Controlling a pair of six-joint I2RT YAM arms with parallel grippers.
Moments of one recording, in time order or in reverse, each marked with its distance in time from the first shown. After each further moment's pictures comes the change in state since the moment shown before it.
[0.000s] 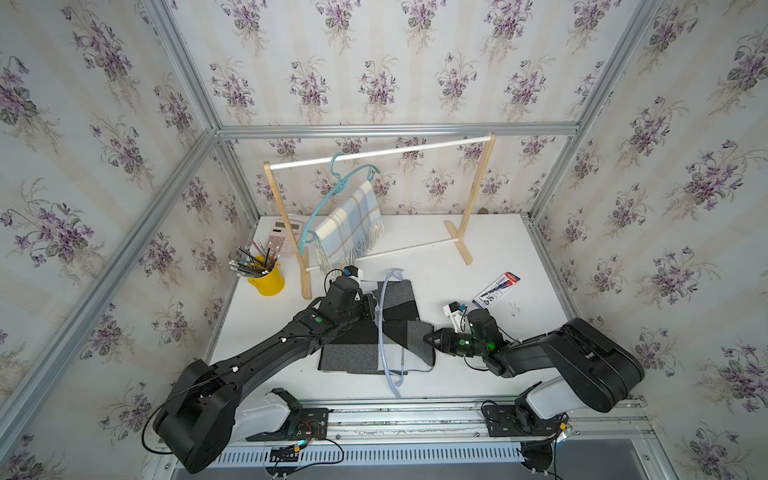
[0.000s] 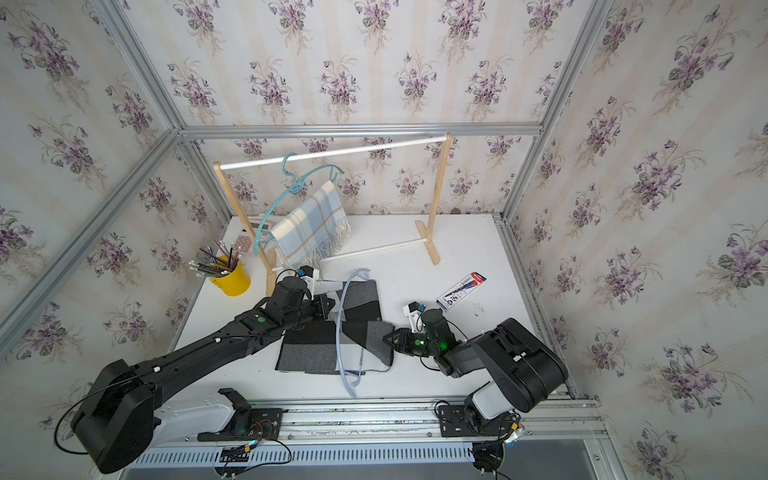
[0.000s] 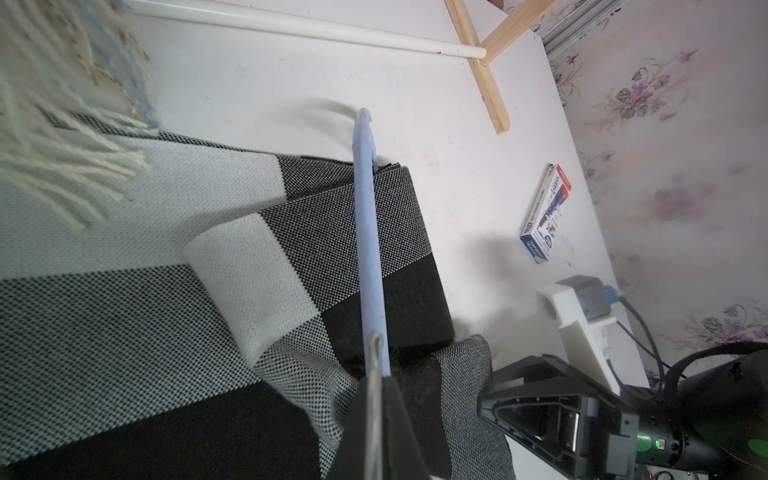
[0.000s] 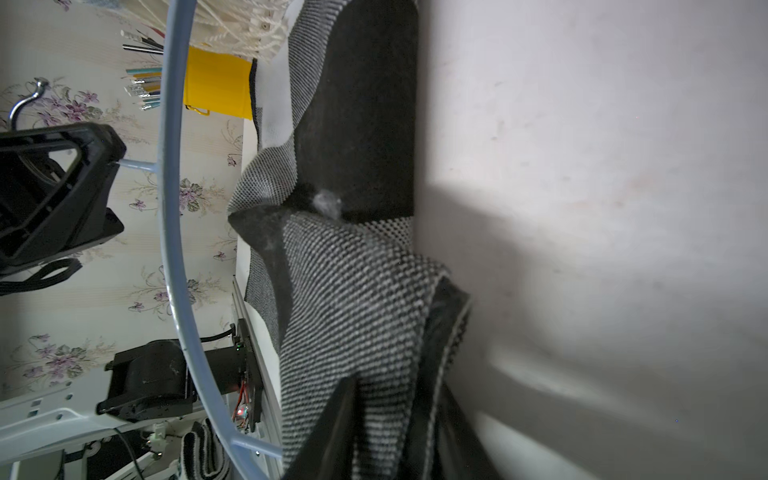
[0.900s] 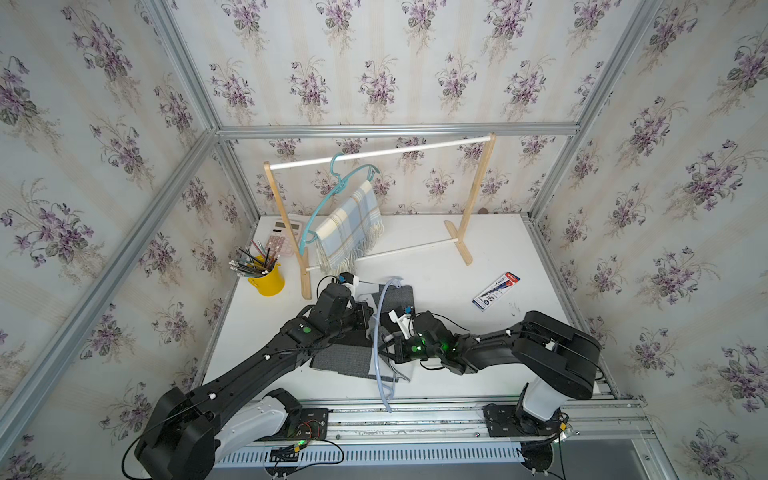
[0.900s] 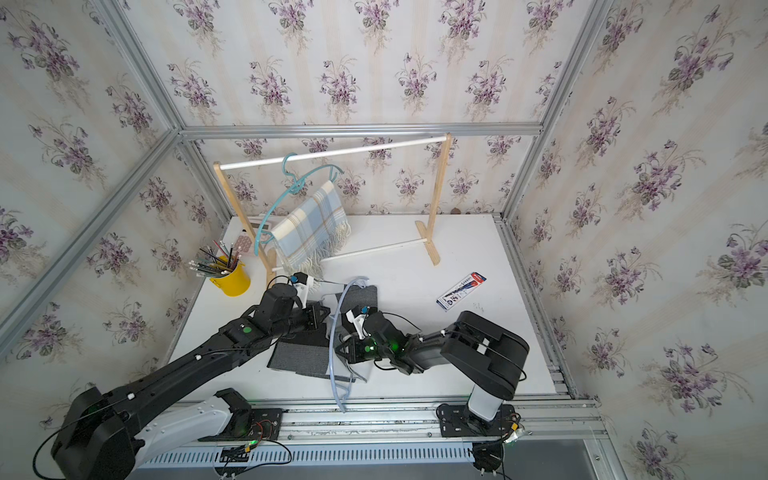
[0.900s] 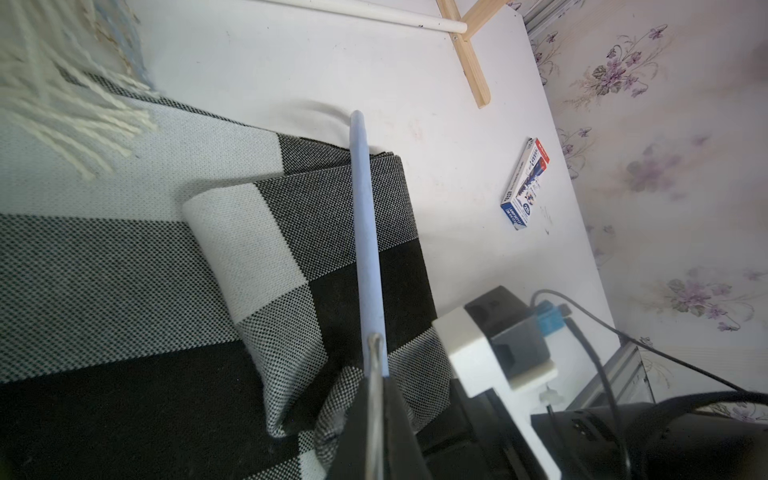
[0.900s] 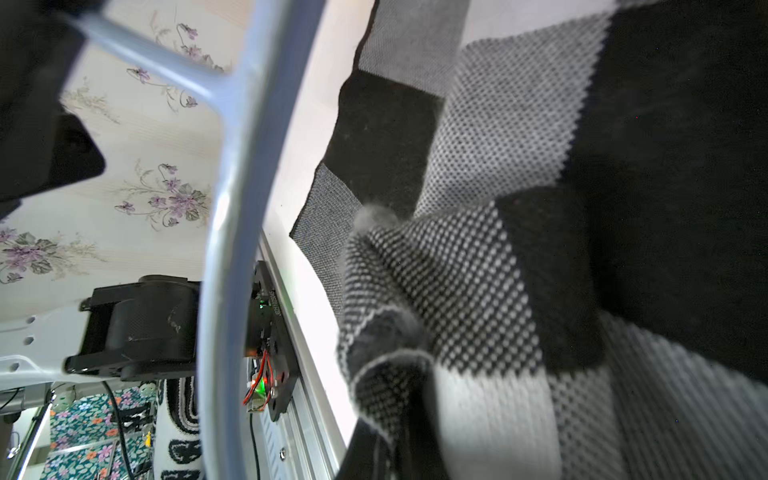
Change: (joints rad) left arm -0.002 -0.174 -0.048 -0.116 0.059 0.001; right arm 0.478 0.208 0.381 -0.093 0.214 0.024
